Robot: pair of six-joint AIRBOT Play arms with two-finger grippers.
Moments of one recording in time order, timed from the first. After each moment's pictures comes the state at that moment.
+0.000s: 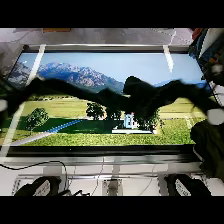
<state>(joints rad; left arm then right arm) 0.27 -1.03 0.98 0.62 -0.47 -1.25 -0.15 -0.84 0.91 -1.20 0.42 1.29</state>
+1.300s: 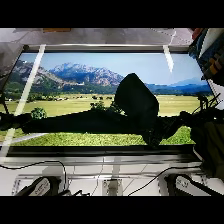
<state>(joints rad) 0.49 -1.08 0.85 1.49 -0.86 -1.45 -0.46 -1.22 0.97 -1.12 1.30 1.27</state>
